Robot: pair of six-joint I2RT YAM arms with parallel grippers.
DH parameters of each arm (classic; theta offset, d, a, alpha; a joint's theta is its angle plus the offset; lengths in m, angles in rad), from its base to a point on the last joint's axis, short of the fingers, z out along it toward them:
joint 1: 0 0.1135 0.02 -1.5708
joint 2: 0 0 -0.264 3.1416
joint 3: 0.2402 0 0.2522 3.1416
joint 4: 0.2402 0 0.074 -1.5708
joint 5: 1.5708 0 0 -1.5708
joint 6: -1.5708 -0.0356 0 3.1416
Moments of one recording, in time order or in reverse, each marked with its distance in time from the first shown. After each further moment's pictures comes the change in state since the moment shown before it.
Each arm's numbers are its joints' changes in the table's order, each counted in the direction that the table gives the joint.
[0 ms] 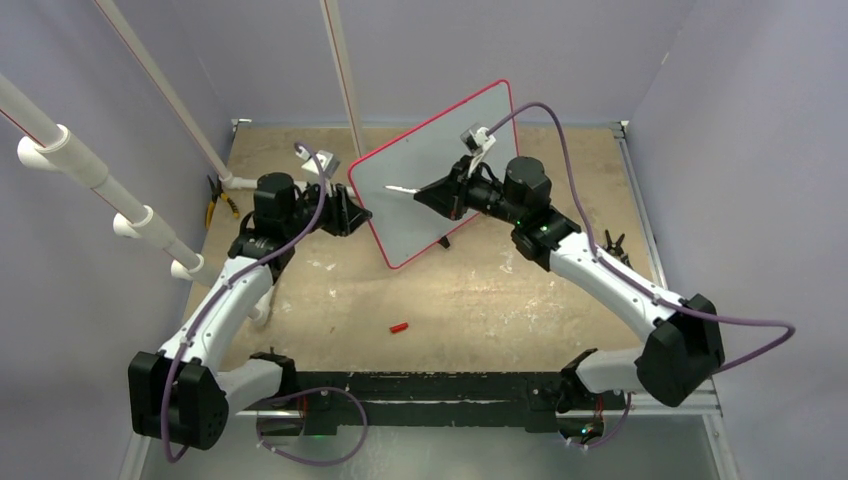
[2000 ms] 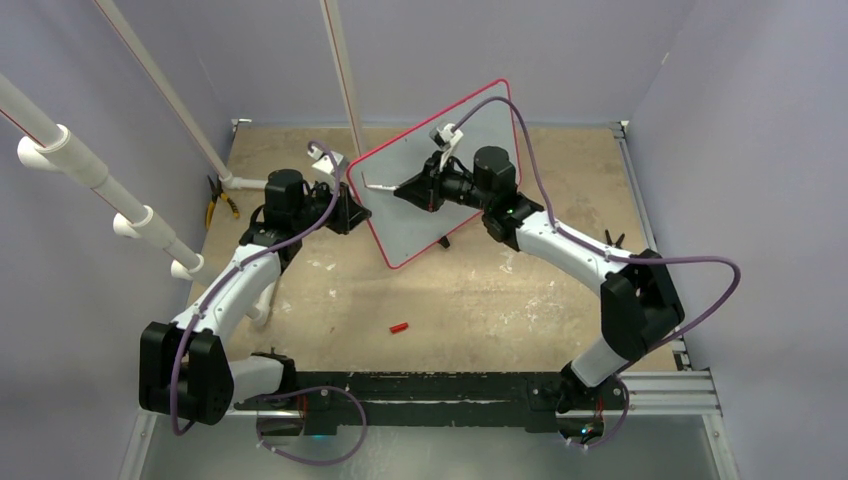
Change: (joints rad) left arm 0.000 0.124 0.001 -0.064 0.020 -0.084; right arm 0.010 0.292 0.143 -0.127 -0.053 0.080
